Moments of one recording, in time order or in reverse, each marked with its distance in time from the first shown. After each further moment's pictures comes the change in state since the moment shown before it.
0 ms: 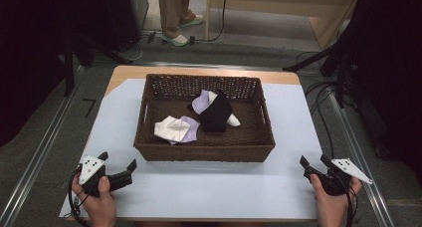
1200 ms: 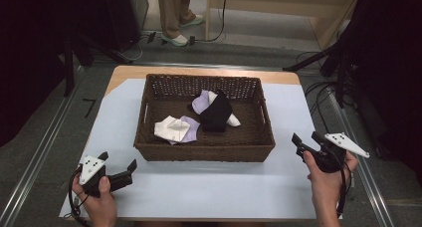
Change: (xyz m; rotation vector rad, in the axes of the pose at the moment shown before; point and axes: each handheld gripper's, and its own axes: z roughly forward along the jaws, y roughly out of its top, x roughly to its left) left arm -0.001 0.000 0.000 -0.001 0.000 0.009; right arm 0.049 0.080 0.005 -0.019 0.056 -0.018
